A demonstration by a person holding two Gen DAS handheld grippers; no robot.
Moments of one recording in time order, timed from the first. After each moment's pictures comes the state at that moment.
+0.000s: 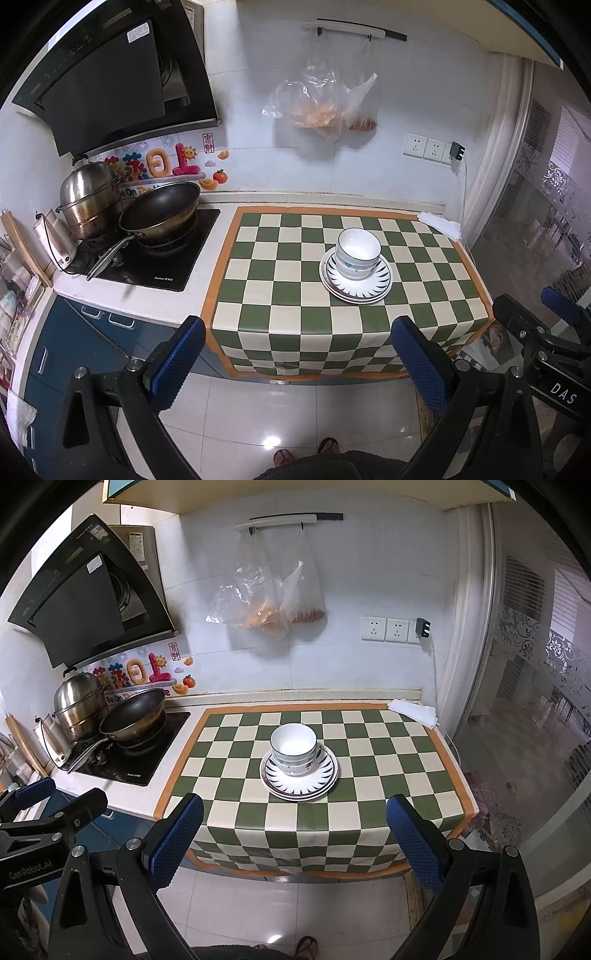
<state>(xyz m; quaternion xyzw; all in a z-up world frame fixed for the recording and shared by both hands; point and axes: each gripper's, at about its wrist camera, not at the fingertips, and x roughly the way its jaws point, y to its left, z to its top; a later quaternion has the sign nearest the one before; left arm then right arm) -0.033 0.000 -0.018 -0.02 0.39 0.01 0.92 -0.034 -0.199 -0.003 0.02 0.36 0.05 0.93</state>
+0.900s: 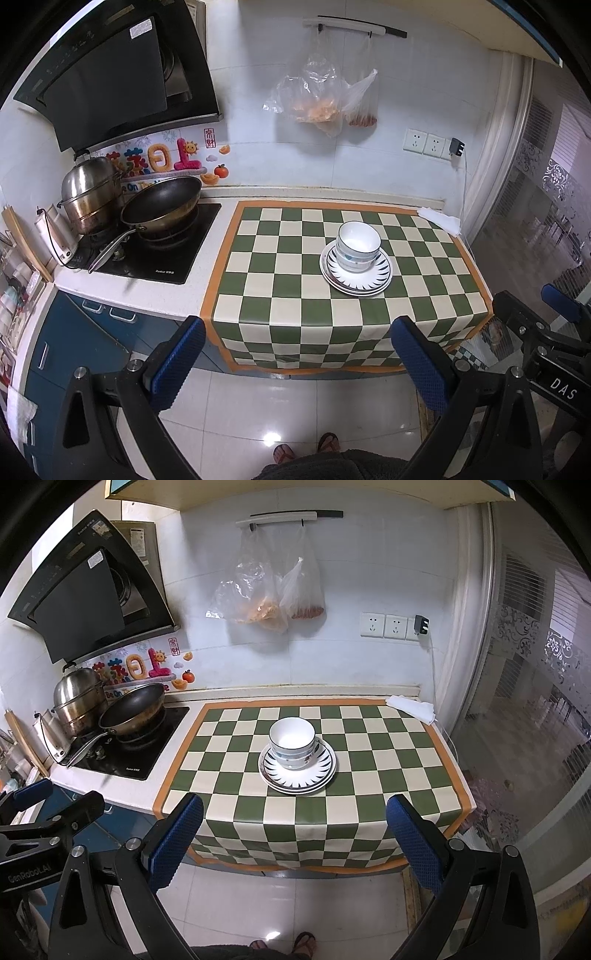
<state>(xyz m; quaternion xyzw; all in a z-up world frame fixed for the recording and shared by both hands) -0.044 0.004 -0.023 -0.02 0.40 0.01 0.92 -0.049 -0.204 -0.012 0.01 0.37 0.05 0.93</state>
